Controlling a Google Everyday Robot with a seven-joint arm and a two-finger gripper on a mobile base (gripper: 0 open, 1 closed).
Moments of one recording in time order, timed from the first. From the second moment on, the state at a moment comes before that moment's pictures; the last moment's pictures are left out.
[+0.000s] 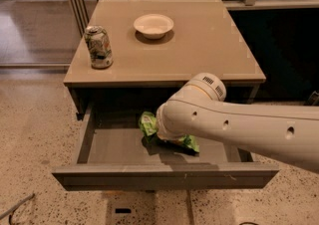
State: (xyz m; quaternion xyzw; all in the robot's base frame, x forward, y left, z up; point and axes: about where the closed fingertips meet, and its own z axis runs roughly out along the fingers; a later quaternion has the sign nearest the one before) arm 0.523 -0.017 0.687 -0.77 0.59 -0.09 0.23
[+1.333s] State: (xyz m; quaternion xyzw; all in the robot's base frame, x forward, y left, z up) arm 0.544 -0.020 0.665 -0.77 0.59 -0.10 0.22
